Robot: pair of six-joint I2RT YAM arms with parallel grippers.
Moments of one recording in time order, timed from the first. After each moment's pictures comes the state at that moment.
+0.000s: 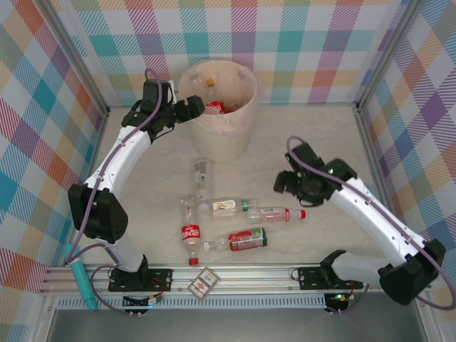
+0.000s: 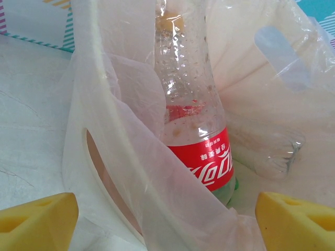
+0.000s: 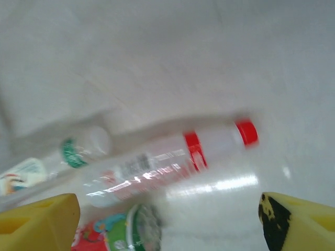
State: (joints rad) left arm -0.25 1.70 1.65 -0.53 0.20 -0.51; right arm 0.60 1.14 1.09 -1.17 0.12 0.90
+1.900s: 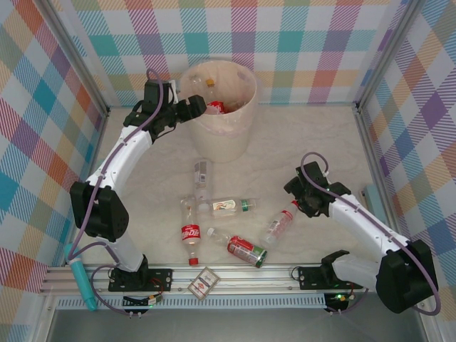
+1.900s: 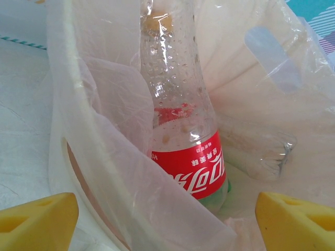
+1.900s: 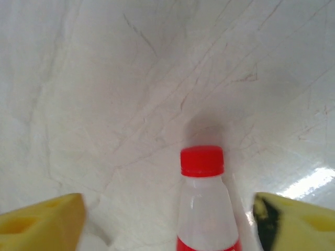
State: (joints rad) left arm -0.25 1.71 1.64 -0.48 0.24 -0.52; right arm 0.42 1.13 0.71 -0.68 0.10 1.19
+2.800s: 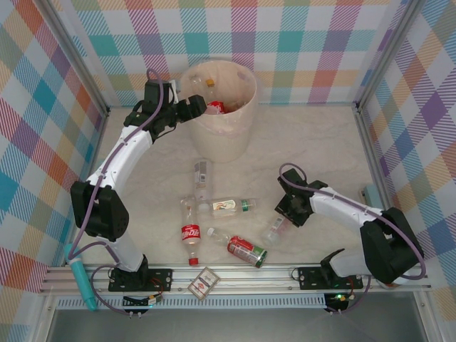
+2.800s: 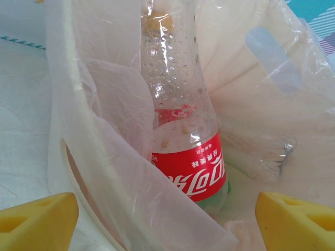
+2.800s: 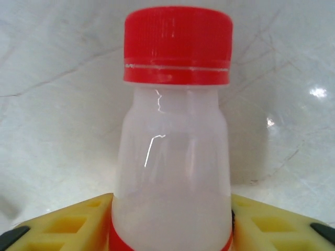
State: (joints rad) left arm -0.25 1.72 1.64 -0.47 0.24 -0.52; right arm 0.54 1.34 0.70 -0.70 0.00 1.17
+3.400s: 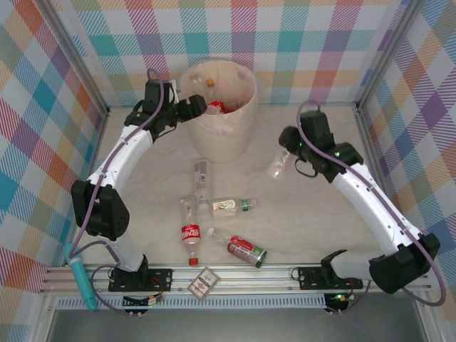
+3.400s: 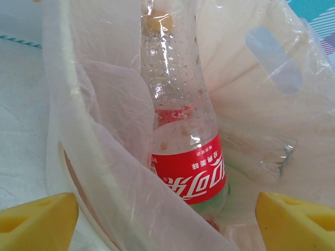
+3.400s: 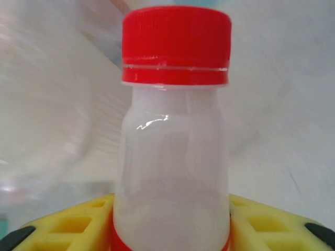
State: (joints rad) left arm -0.25 1.72 1.65 -0.47 0.24 -0.52; right arm 0.47 1.30 1.39 -0.70 0.20 0.73
